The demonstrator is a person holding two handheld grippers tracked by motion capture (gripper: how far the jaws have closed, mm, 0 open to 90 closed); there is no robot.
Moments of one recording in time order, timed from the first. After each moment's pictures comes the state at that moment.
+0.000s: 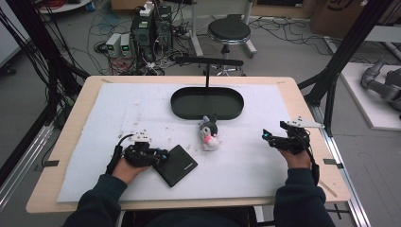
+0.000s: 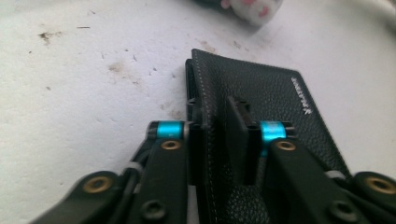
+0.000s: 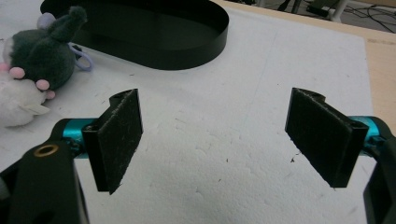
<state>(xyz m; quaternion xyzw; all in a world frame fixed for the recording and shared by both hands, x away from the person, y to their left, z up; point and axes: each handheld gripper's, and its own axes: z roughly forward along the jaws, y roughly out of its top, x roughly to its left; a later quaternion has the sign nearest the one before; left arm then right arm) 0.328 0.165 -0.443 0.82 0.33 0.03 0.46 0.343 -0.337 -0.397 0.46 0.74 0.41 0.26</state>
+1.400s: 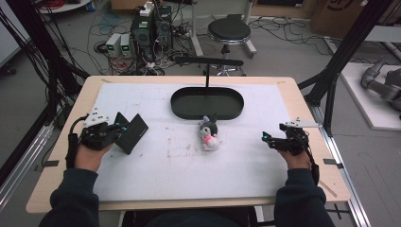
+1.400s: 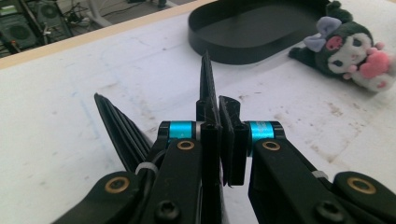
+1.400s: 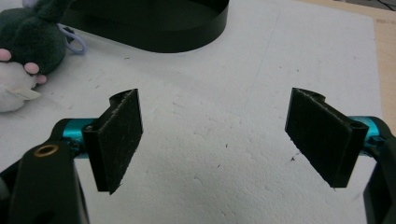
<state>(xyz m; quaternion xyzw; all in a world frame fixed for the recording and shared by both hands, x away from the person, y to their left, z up) 0.326 0.243 -0.373 0.76 0.41 0.23 0.45 0.346 -0.339 -0.404 0.47 0.75 0.39 0.25</state>
